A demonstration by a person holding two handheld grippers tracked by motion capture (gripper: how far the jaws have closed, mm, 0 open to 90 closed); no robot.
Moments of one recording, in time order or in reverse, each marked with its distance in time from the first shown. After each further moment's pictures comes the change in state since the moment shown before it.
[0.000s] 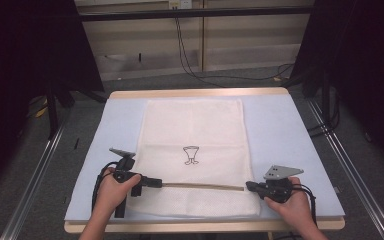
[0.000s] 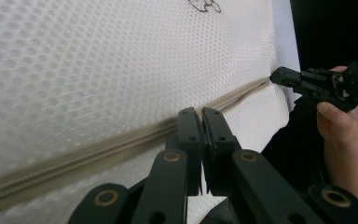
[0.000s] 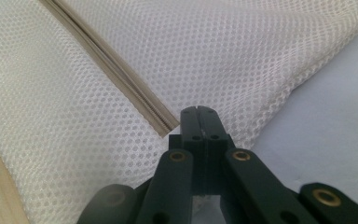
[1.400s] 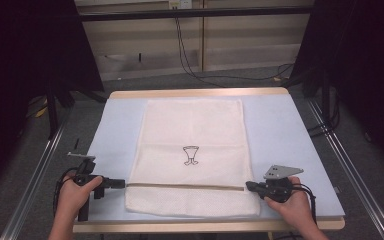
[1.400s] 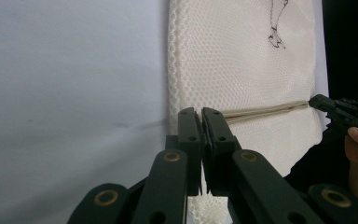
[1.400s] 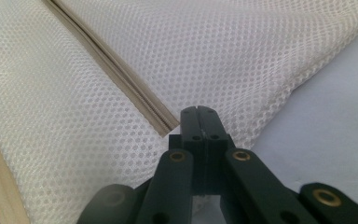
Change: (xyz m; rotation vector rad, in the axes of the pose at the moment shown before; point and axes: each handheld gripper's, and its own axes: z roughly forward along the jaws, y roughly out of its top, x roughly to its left) left arm 0.067 -0.012 -0.076 -0.098 0.090 -0.111; right arm -0.001 0.001 0.000 0.002 0.009 -0.001
